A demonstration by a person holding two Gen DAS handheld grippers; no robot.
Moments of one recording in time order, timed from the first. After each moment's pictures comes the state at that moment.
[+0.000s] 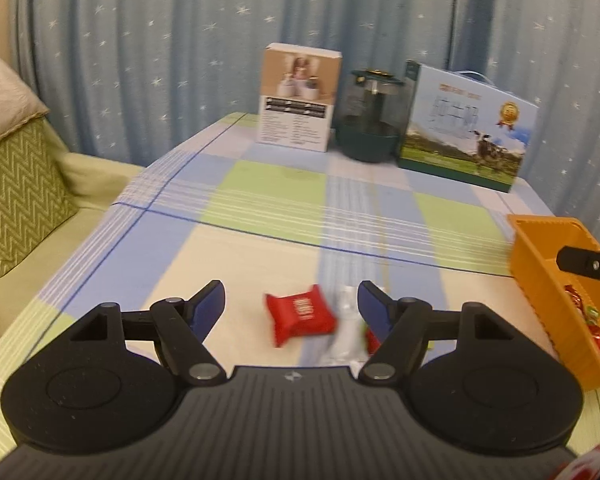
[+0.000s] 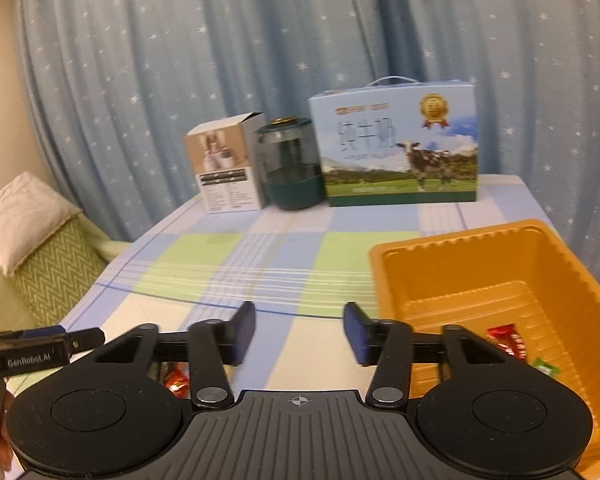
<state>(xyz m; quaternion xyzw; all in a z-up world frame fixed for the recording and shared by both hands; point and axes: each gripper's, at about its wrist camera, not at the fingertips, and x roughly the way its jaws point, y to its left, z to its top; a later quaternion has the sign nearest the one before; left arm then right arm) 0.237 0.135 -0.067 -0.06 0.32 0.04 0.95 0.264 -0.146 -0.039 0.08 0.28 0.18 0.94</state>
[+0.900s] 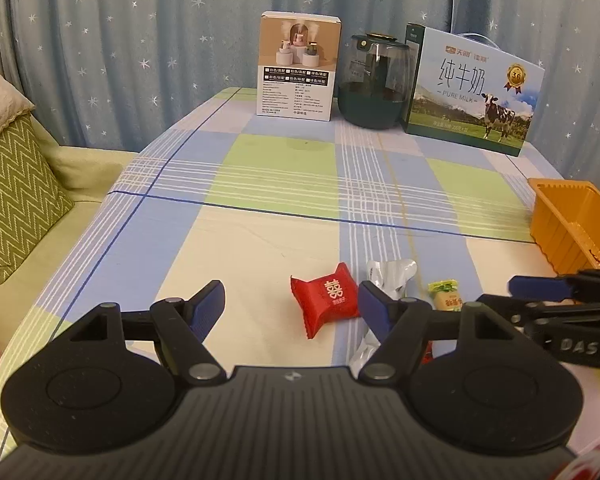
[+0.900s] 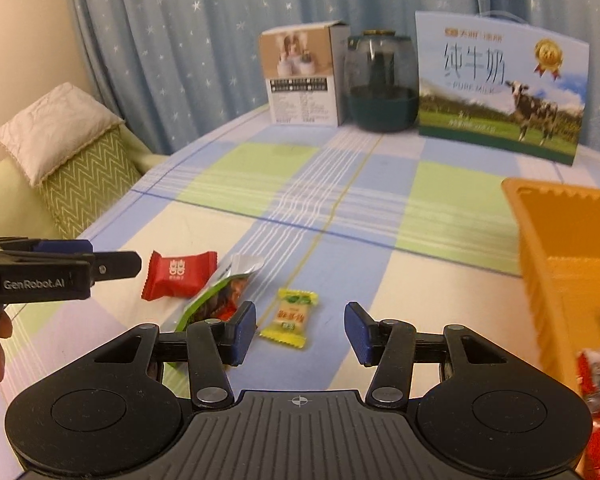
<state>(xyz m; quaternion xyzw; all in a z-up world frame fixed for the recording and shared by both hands) 0.258 0.149 -0.087 -0.03 0.36 0.02 0.93 0.290 -0.070 -0.102 0.02 0.36 0.25 0.90</state>
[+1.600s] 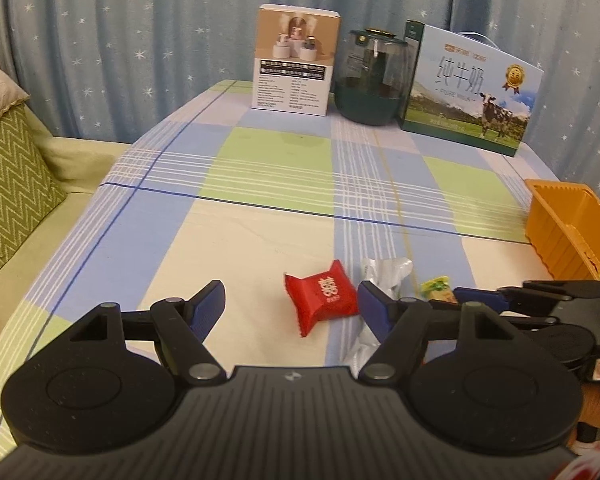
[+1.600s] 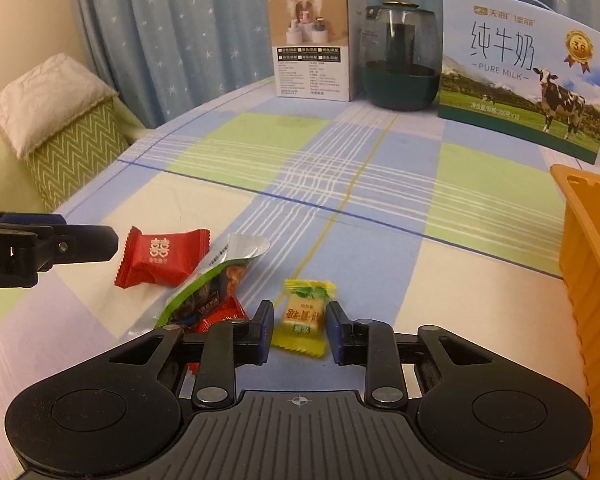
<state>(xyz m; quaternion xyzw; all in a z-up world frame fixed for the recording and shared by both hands) 0.261 0.150 -0.090 -0.04 0.36 0.01 0.93 0.306 -0.037 -0.131 -0.03 0.37 0.25 0.89</state>
